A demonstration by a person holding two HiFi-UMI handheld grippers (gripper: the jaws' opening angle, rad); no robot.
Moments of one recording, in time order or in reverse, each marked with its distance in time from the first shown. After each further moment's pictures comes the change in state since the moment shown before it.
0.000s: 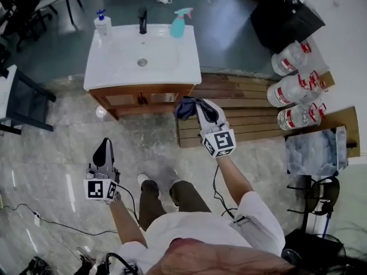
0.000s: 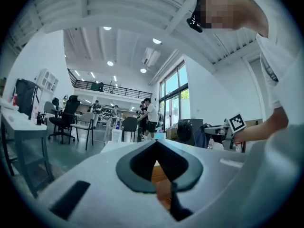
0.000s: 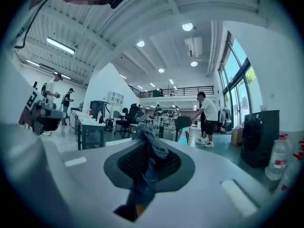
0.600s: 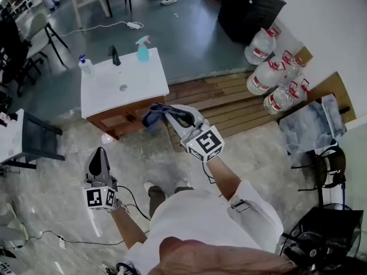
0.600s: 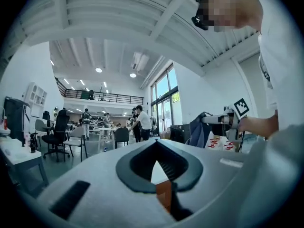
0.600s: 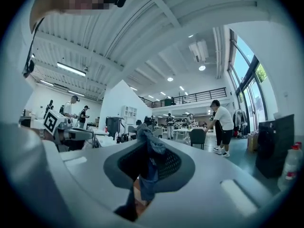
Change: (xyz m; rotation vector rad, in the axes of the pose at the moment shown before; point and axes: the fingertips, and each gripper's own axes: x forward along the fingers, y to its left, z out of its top) left arm -0.032 -0.115 0.192 0.096 -0.032 -0.057; right arm -0.124 0.029 0.230 0.050 -0.114 0.193
